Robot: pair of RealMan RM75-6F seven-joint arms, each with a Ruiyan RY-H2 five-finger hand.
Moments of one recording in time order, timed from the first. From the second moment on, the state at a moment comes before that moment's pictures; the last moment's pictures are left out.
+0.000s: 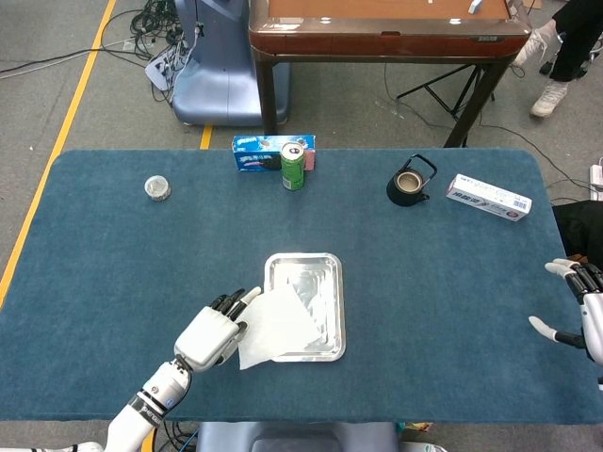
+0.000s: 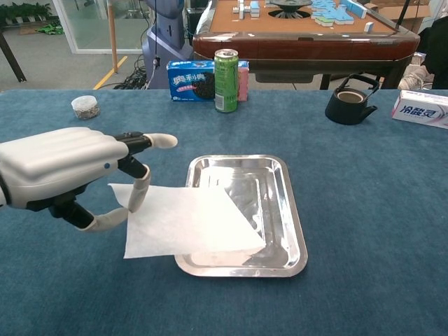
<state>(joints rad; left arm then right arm) -0.58 -1.45 -0.01 -1.93 1.29 1.13 0.72 0.06 -1.00 0.10 -1.63 -1.45 1.49 0.10</state>
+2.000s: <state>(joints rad) -0.62 -1.49 0.01 -2.03 1.17 1.15 0.92 0.04 -0.98 0.11 -1.62 -1.46 1.52 0.15</state>
